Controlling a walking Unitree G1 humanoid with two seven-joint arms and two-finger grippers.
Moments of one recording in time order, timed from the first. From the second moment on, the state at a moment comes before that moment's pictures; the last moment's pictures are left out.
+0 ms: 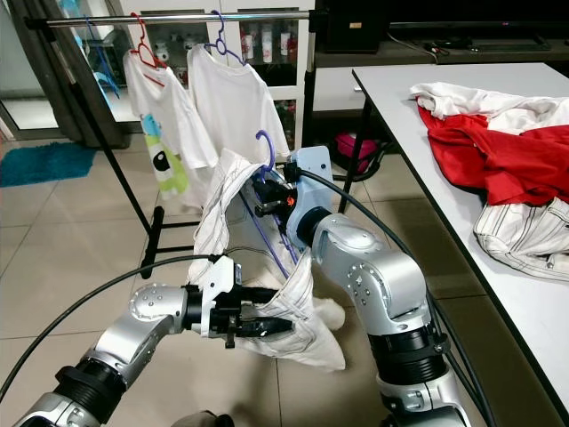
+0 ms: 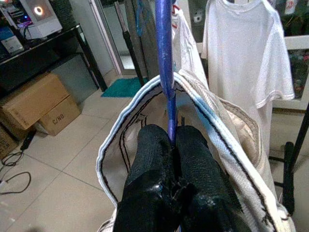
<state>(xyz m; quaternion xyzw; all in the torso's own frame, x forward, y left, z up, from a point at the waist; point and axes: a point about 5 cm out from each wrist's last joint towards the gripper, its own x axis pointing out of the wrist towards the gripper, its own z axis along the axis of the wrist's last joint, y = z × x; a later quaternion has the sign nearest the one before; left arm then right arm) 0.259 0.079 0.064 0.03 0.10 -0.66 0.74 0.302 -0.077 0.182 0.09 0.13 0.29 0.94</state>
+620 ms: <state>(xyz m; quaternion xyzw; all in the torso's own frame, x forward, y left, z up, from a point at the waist) 0.265 0.073 0.059 0.00 0.11 -0.66 0.75 0.301 -0.074 0.181 0.09 0.13 0.30 0.94</state>
